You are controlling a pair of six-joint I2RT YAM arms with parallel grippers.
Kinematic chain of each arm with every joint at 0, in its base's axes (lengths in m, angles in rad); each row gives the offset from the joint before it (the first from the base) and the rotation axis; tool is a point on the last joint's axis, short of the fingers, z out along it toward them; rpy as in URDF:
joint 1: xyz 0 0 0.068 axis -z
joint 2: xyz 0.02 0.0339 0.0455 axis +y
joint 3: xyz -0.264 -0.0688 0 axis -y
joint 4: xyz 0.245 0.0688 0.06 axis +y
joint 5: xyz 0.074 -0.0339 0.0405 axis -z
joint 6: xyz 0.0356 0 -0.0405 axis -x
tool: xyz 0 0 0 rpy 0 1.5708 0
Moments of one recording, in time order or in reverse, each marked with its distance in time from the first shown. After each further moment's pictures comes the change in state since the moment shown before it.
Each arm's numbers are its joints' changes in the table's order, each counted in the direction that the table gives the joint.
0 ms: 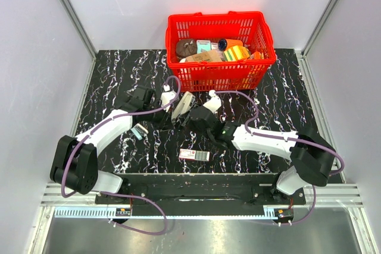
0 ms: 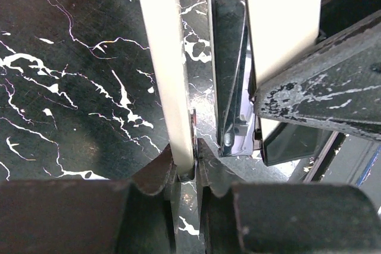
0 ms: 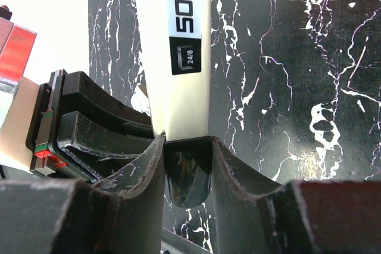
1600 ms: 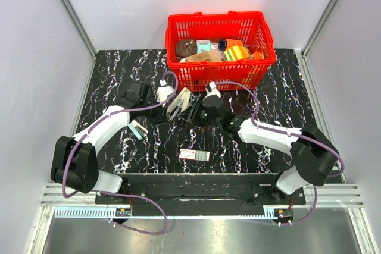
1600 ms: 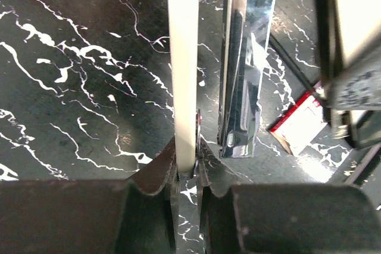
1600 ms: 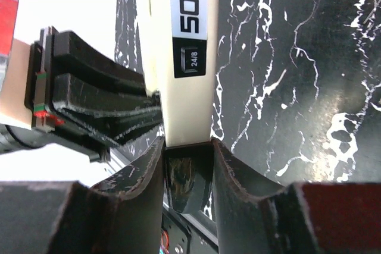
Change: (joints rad) left arm -0.054 0.003 0.069 0.062 -0.095 -0.065; right arm 0.154 0.002 -0.036 -0.121 -0.393 0.094
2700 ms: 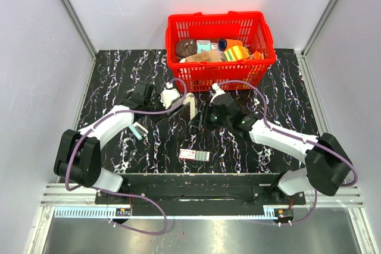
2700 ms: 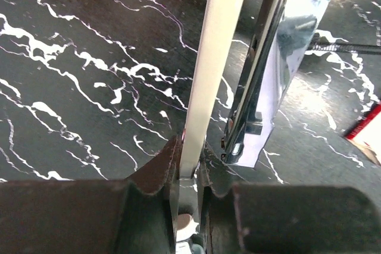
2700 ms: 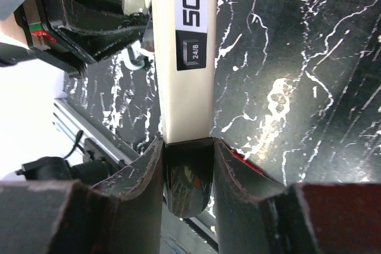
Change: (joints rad) left arm 0.023 0.055 -0.015 -0.108 -0.137 -0.210; right arm 0.077 -0.135 -0.046 0.208 -0.166 0.233
